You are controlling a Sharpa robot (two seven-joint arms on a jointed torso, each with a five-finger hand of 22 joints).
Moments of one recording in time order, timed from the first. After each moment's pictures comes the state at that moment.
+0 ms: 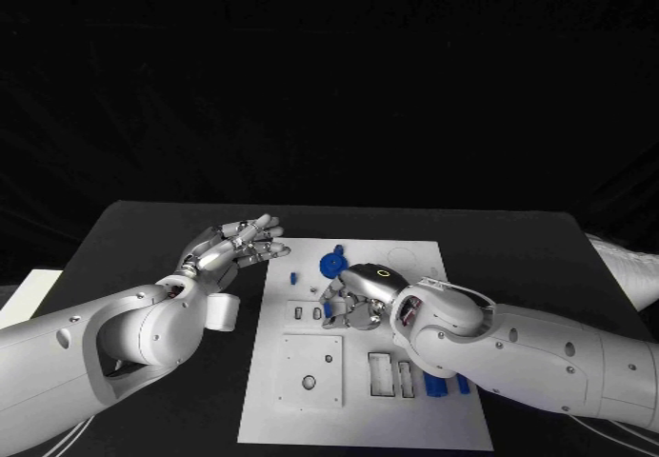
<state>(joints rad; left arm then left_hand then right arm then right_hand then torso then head) 1.13 -0.93 0.00 1.68 0.14 -0.31 0.47 1.36 -0.03 0.16 0.17 0.16 0.97 0.22 0.07 0.07 1.05 0.16 0.09 0.07 1.20 0.10 0.21 0.25 0.18 0.97 0.21 0.30 0.10 1.00 -0.72 0.05 1.61 -1.64 -0.31 -0.21 1.29 -0.08 0.12 0.12 0.08 1.04 0.13 0.06 0.07 1.41 0.05 1.23 1.31 1.47 -0.04 1.56 1.31 0.05 1.47 0.07 1.45 1.31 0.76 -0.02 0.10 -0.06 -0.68</state>
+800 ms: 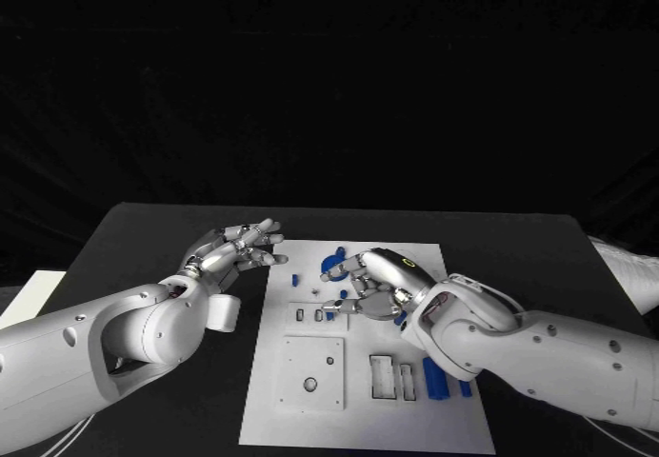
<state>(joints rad) 1.13 -0.92 -0.01 1.65 0.11 -0.31 0.42 1.36 -0.03 0.17 0.16 0.16 1.01 0.19 0.07 0.07 1.19 0.11 0.13 0.09 1.40 0.03 0.42 0.40 0.18 1.14 0.15 0.41 0.15 1.02 -0.84 0.07 1.72 -1.41 -0.52 0.06 1.29 -0.10 0.09 0.16 0.15 0.99 0.14 0.07 0.07 1.40 0.06 1.22 1.31 1.47 -0.03 1.56 1.31 0.05 1.47 0.08 1.44 1.30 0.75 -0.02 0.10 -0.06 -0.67</state>
